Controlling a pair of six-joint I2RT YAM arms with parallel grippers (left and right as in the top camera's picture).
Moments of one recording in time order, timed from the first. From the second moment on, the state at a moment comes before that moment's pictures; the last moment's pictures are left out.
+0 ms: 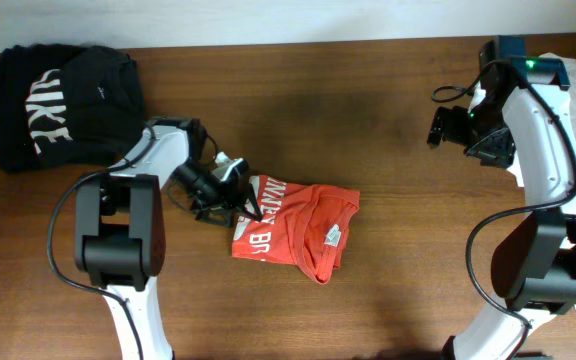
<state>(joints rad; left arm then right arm) -0.12 2.19 1.49 -1.23 0.63 0.25 -0.13 1.94 1.80 -1.35 -0.03 0.26</state>
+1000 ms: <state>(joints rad) 0.09 2.20 2.07 -0.99 -0.15 -0.07 -0.13 1.94 1.80 -1.35 -0.03 0.26</state>
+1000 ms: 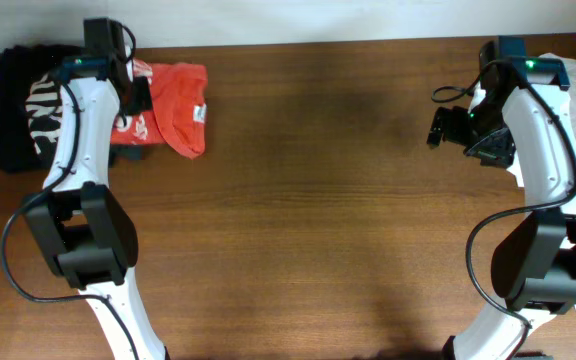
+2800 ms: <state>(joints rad) 0.32 2.27 2.22 -0.85 -0.01 -0.27 -0.13 1.94 1.80 -1.35 -0.03 0.26</state>
